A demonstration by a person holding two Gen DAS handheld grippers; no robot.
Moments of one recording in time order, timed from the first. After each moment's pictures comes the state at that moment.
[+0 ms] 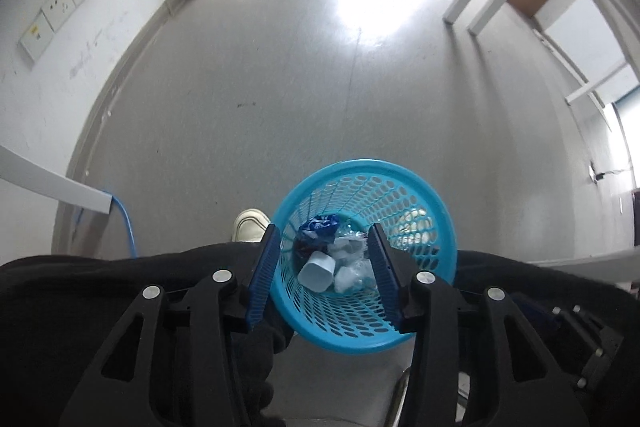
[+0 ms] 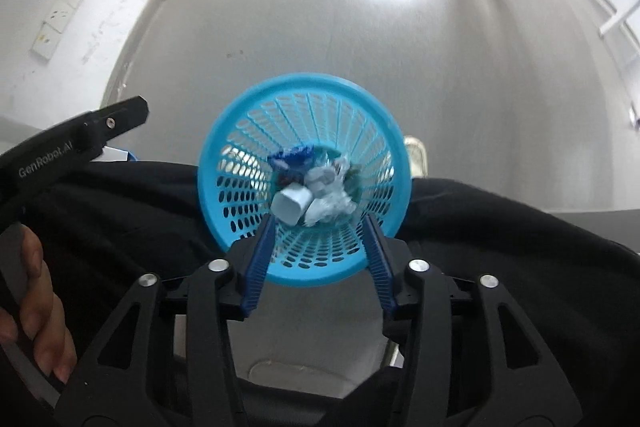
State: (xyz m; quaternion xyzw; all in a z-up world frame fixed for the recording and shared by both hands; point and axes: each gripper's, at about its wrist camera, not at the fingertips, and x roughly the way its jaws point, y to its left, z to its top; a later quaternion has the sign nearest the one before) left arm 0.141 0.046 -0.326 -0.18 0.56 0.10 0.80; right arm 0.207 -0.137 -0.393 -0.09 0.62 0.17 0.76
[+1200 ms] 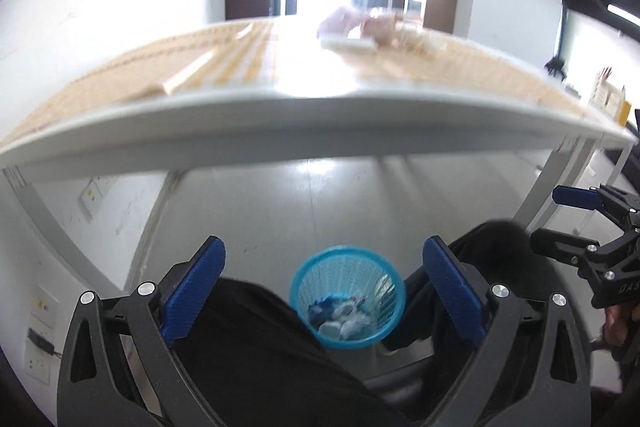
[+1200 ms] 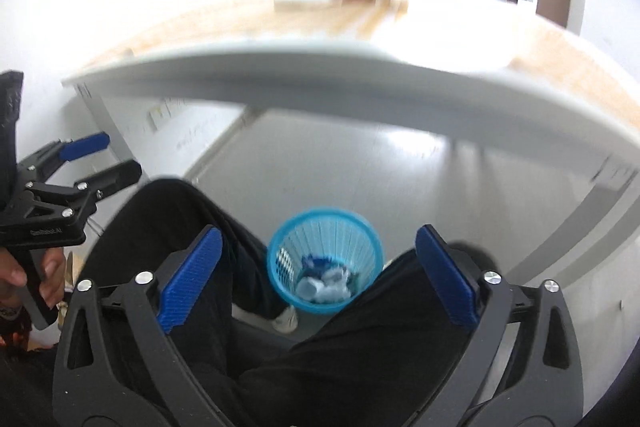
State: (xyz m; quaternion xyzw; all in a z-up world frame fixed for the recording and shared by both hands) left arm -0.059 0.002 -0.107 -0.04 0.31 0.03 0.95; right arm 0.030 -0.232 -0.153 -0.07 0.34 0.28 0.90
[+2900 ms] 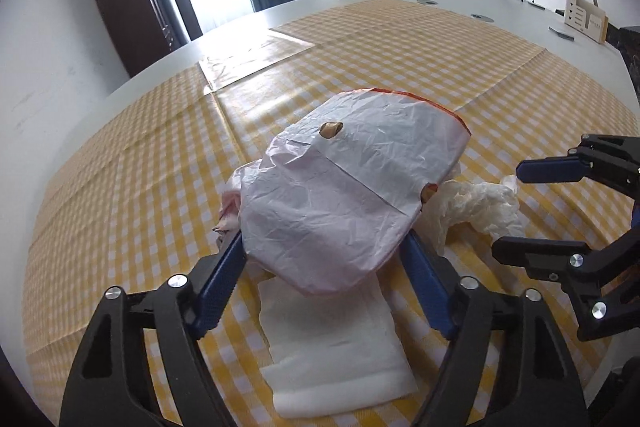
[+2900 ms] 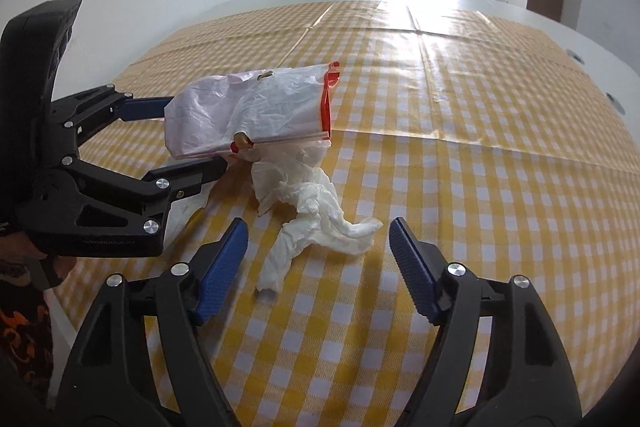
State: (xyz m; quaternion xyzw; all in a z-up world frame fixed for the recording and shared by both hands) left arm 0.274 -0.029 -0.010 0.13 0.39 -0.11 0.91; right arm 0.313 -0.198 -0.053 -0.03 0.39 0.26 0.88
